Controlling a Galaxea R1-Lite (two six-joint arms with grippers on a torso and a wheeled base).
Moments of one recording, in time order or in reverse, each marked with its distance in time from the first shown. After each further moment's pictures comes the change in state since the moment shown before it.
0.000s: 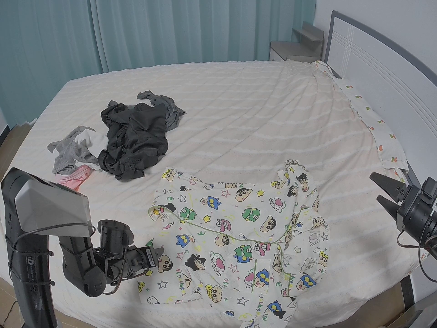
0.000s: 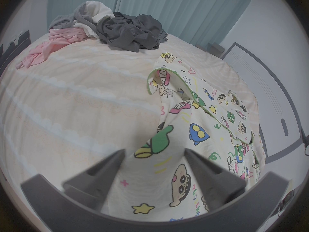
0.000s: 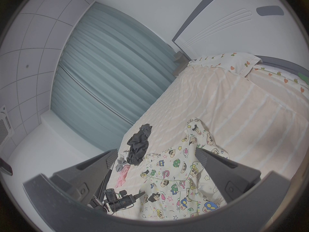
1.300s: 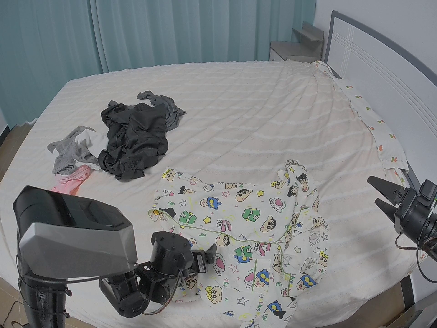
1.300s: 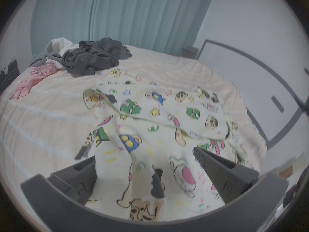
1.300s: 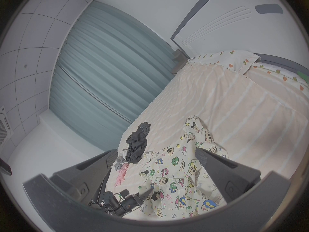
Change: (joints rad) left arm -0.359 -0.024 -0.147 -0.009 0.334 -0.011; right arm 0.000 0.018 0.008 -0.001 0.003 0.002
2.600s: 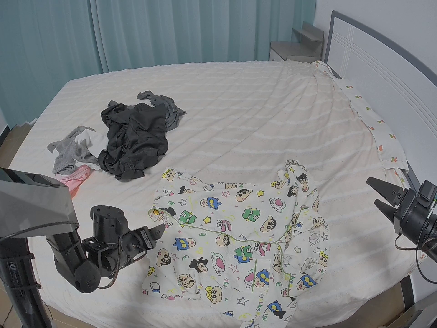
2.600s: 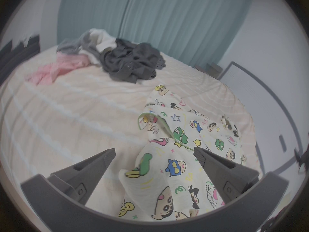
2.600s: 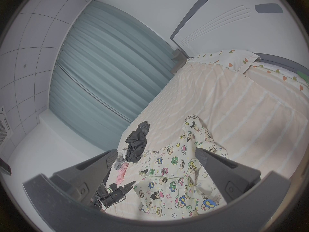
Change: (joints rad) left arm 0.352 -0.125 0.135 0.035 -0.258 -0.127; right arm 0.004 0.002 0.002 0.000 0.000 0.000
